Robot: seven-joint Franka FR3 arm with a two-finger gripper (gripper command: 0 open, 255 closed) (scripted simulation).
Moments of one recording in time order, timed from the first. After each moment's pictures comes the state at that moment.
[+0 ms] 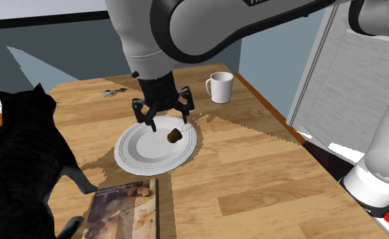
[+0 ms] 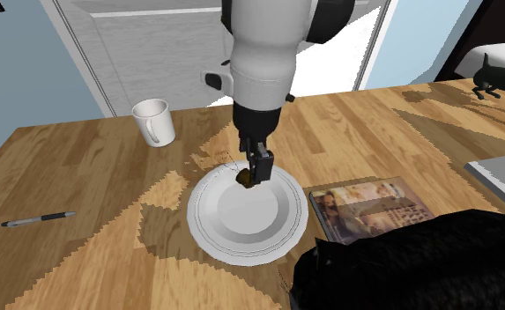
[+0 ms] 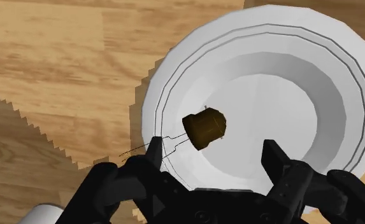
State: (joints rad) arm -0.10 0.26 1.06 -1.62 -0.32 1.69 1.39
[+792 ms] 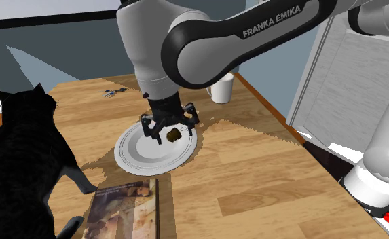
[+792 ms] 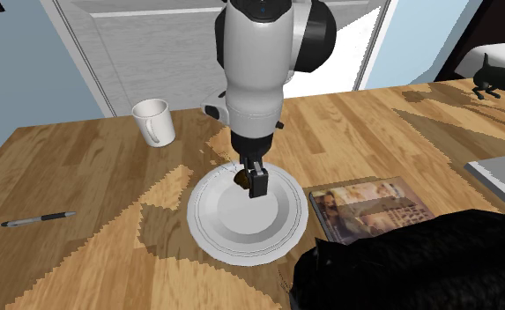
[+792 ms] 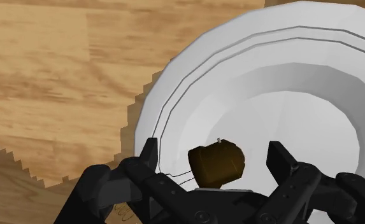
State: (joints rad) arm -0.14 0.26 1.05 -1.75 -0.29 1.81 1.38
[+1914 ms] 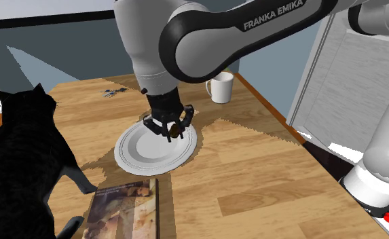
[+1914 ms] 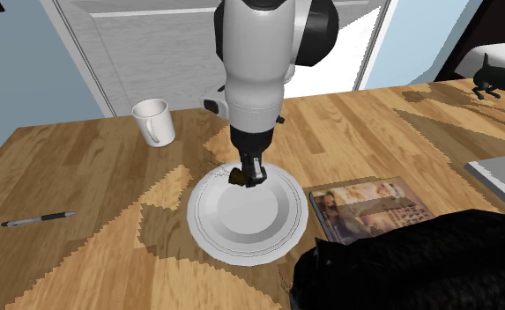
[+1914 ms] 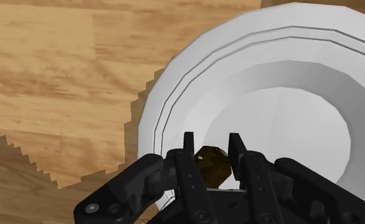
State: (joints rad) arm -0.14 0.26 1.06 -1.73 -0.29 1.78 1.38
